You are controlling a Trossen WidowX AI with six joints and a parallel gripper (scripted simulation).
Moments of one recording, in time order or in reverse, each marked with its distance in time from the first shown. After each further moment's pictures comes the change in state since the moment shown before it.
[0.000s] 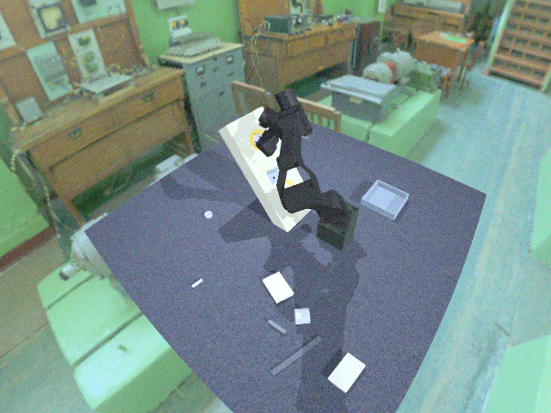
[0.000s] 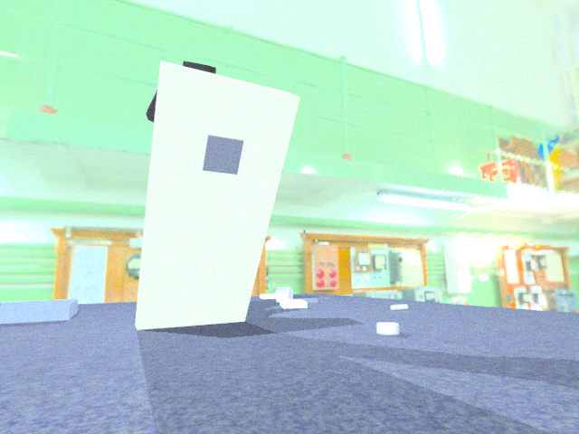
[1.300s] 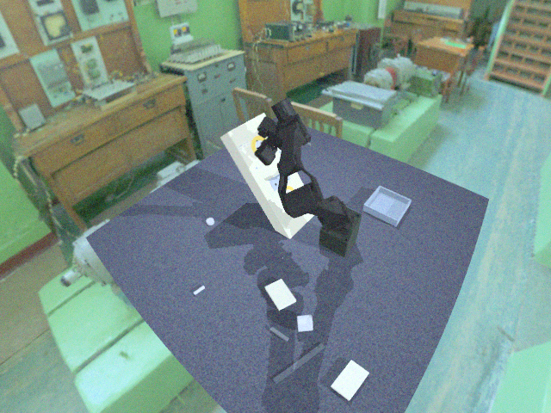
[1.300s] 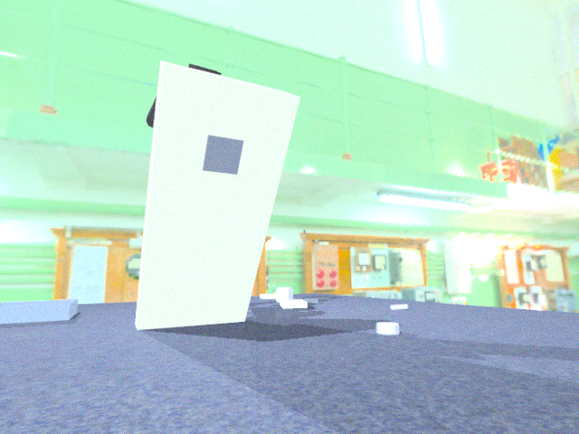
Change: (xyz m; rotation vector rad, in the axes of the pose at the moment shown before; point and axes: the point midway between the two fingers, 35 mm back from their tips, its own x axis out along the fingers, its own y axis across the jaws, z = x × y) arm 0.021 0.002 -0.004 0.009 -0.002 0.006
